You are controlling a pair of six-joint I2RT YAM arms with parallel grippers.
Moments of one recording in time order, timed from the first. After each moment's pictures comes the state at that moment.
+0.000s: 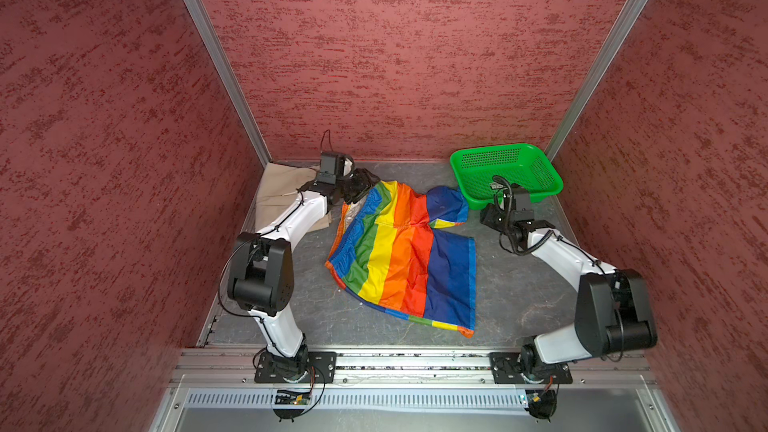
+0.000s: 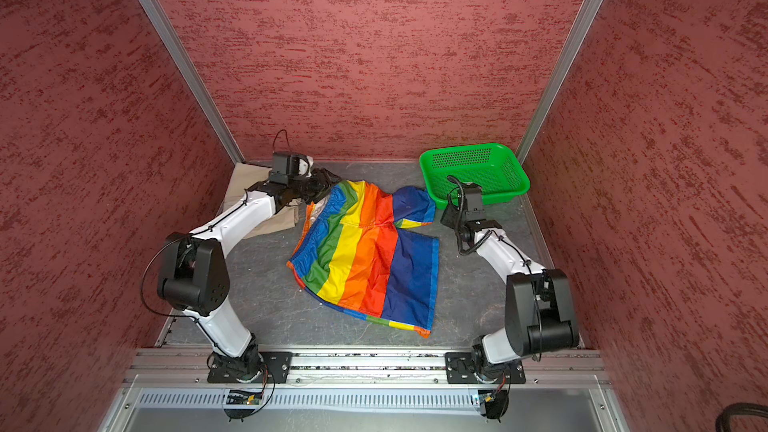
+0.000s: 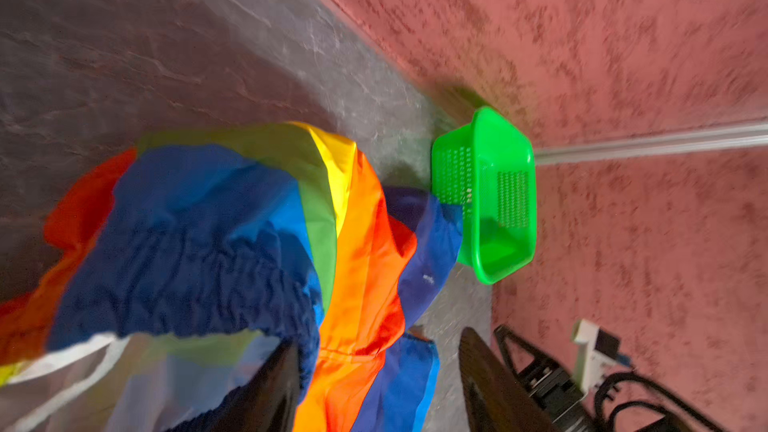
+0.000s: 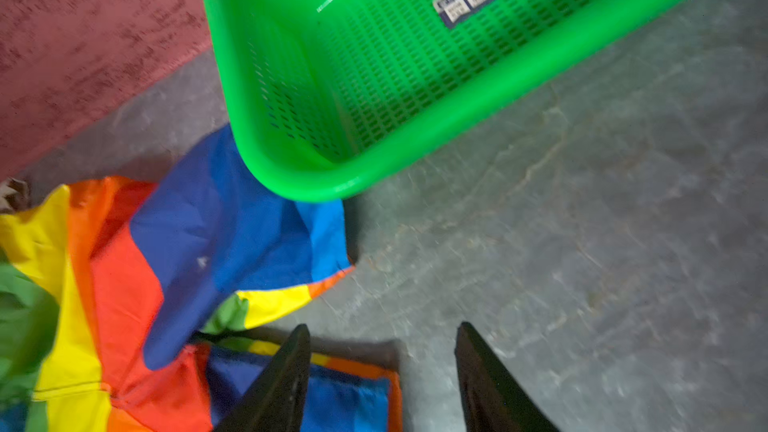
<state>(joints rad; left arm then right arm) -0.25 1.77 1.41 -0.32 0.41 -0.82 0.10 1.53 0.96 -0.16 -0.02 0.55</state>
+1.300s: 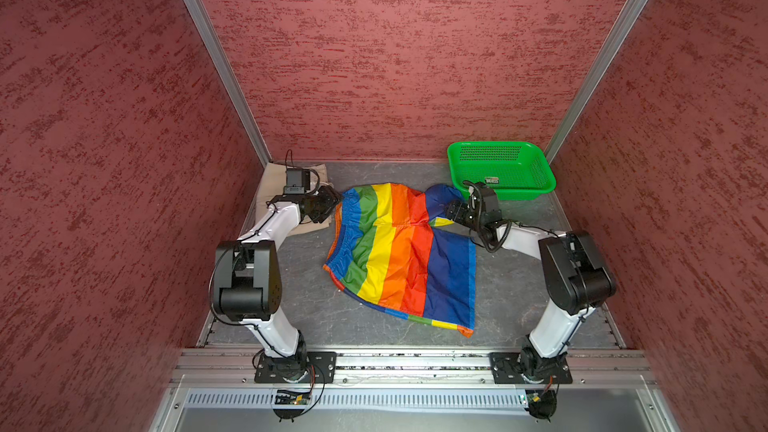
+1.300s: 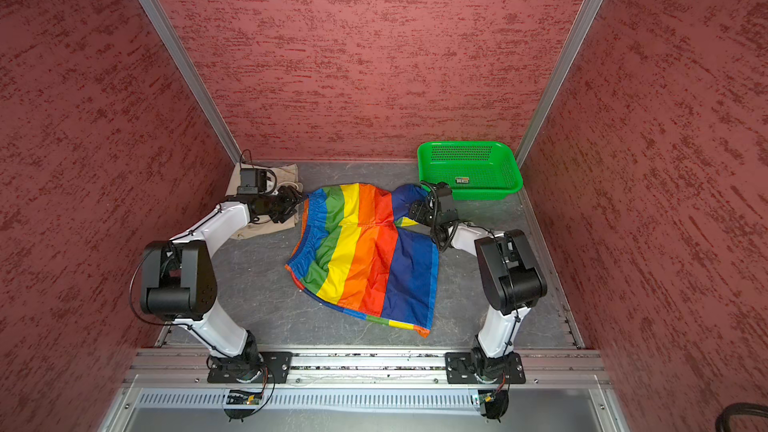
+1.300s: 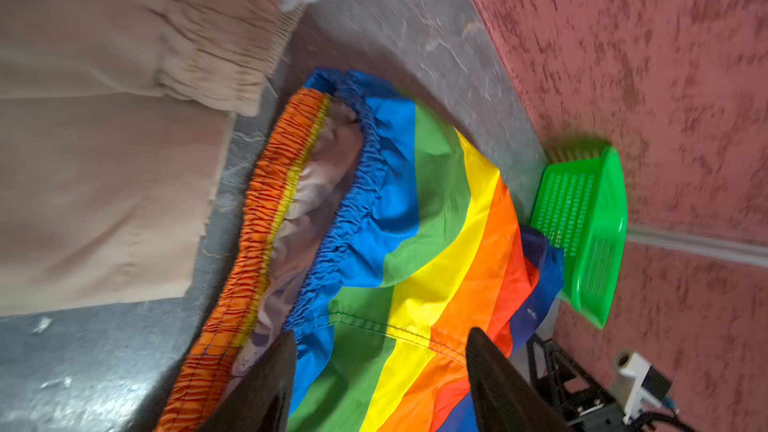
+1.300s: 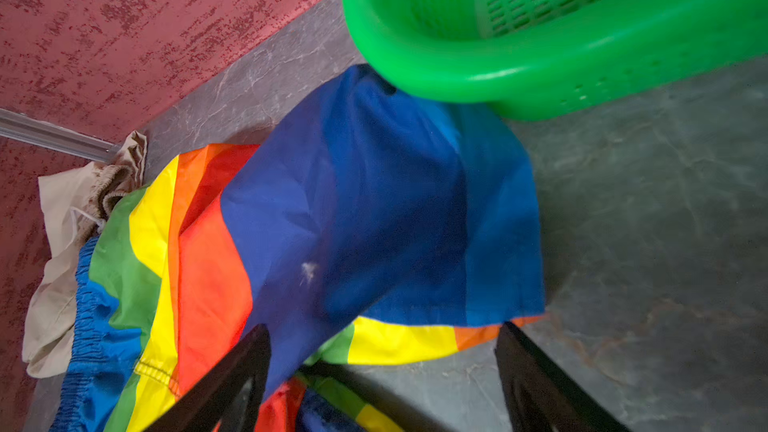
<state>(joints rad) -0.01 1.71 1.20 -0.36 0.42 -0.79 0.24 1.81 0.99 0.19 -0.14 0.62</state>
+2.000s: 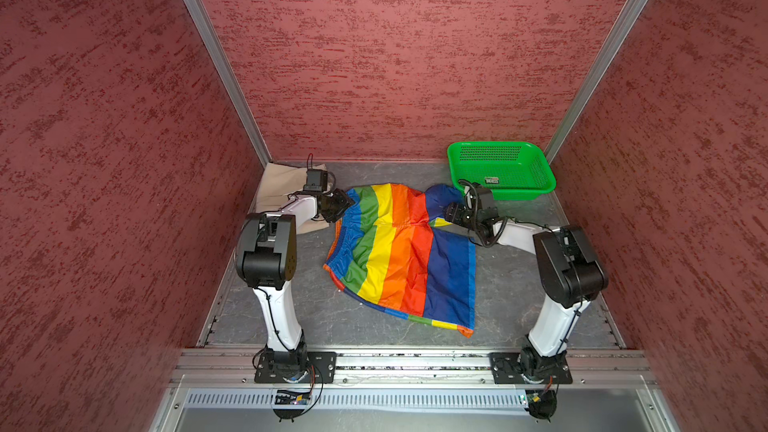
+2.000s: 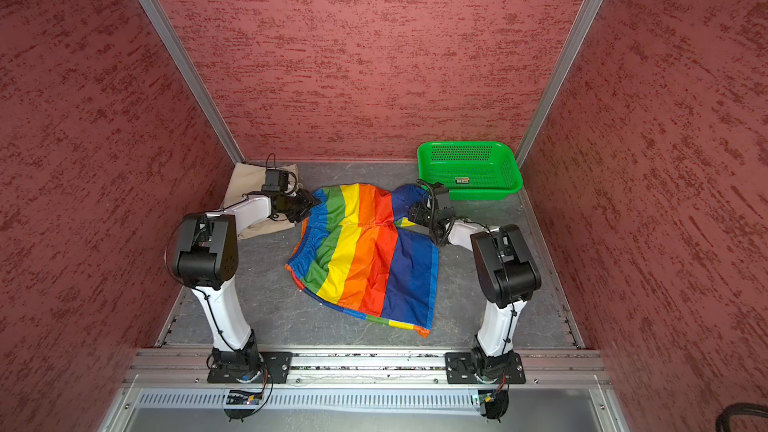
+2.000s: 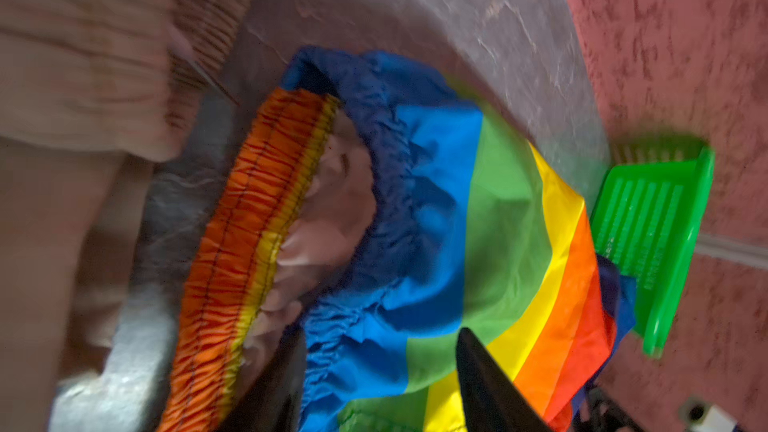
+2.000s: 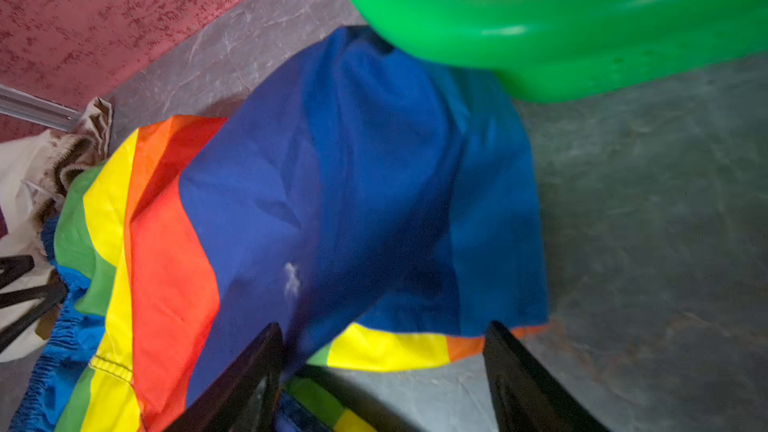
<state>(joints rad) -0.04 1.98 1.32 -0.30 0.40 -0.79 0.25 1.82 0.99 0.11 -0.15 0.53</state>
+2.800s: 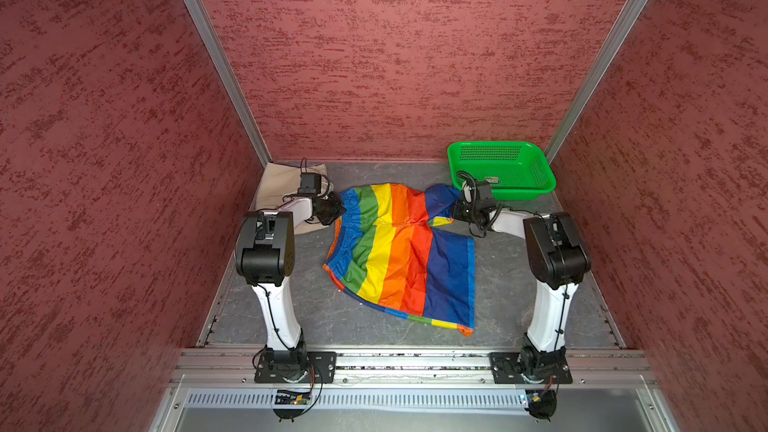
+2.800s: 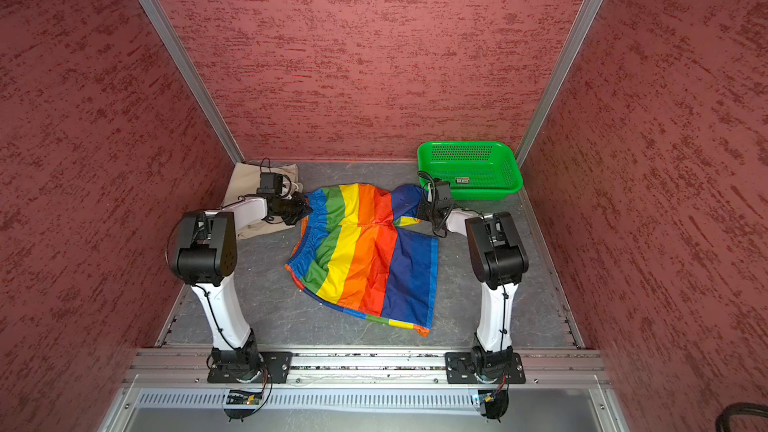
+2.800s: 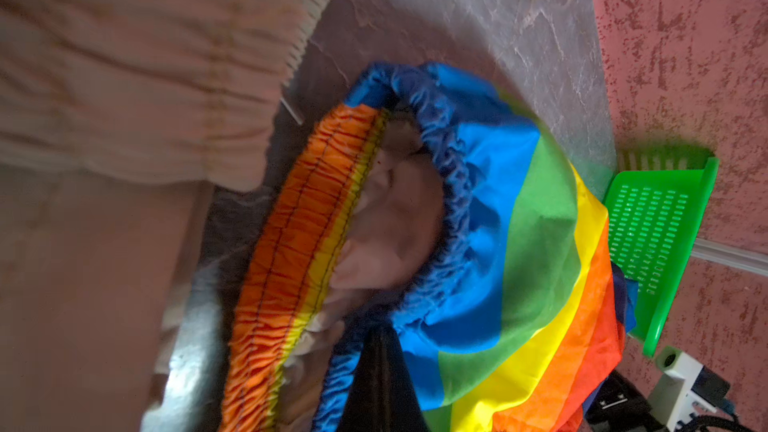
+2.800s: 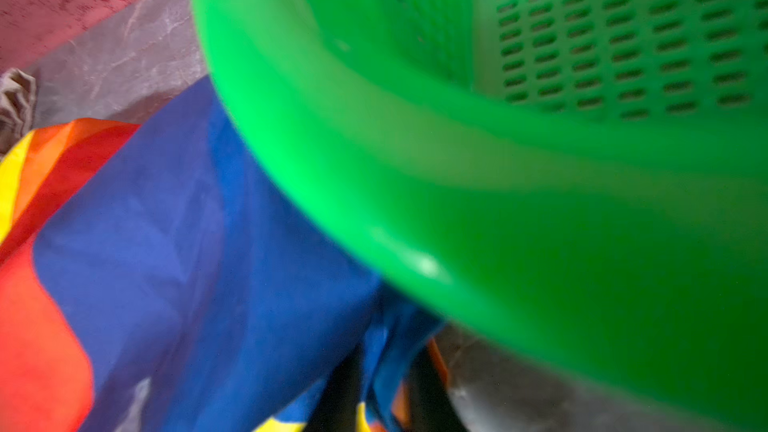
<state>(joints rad) 0.00 1.99 1.30 -0.29 0.45 -0.79 0.20 1.98 1.14 0.06 -0.20 0.43</state>
